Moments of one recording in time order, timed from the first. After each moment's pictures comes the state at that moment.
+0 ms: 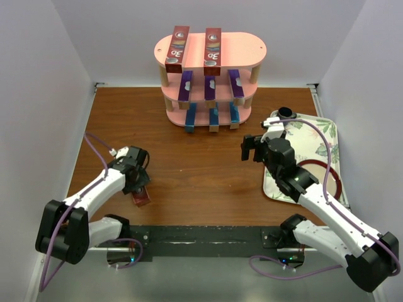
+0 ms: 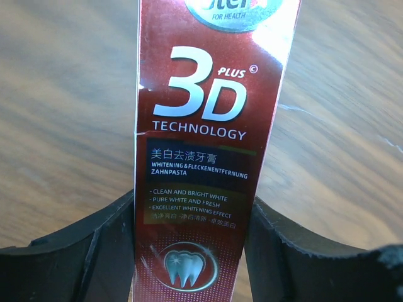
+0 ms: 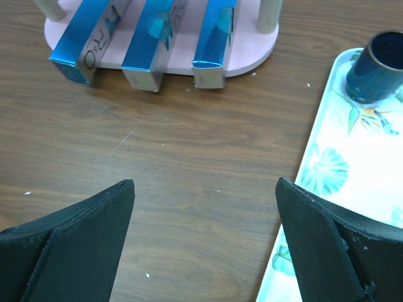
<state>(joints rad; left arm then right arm) -0.29 1.17 0.57 -0.66 -0.35 -0.82 0.57 0.88 0.68 -0.15 0.34 0.20</state>
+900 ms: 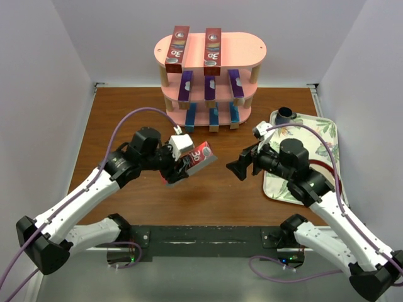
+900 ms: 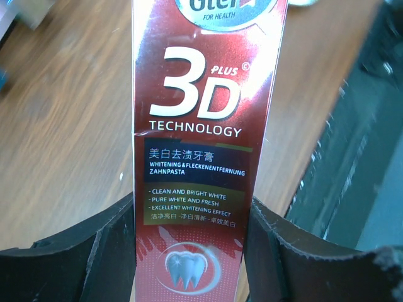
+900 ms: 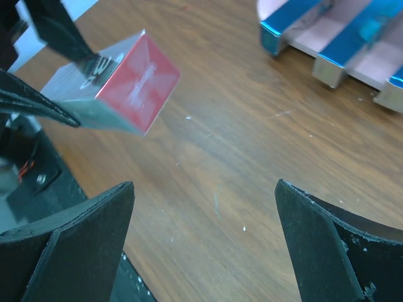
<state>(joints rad) -0.67 1.03 0.98 -0.62 0.38 0.17 0.57 0.77 0.79 -0.35 -0.28 0.15</state>
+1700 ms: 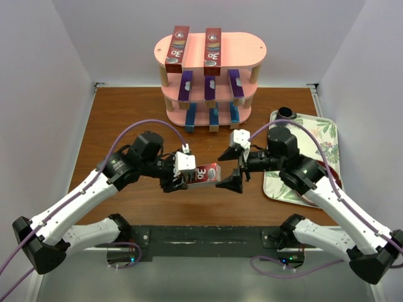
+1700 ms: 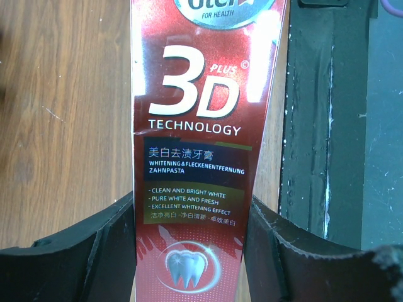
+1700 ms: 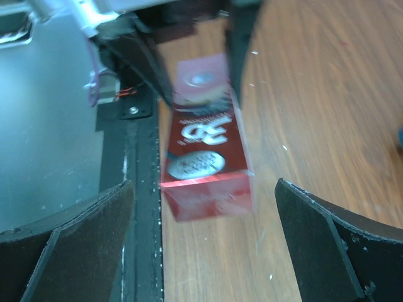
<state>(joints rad) -0.74 1.01 1.02 -0.75 0.54 0.51 0.67 0.93 0.98 -0.44 -0.75 -0.17</state>
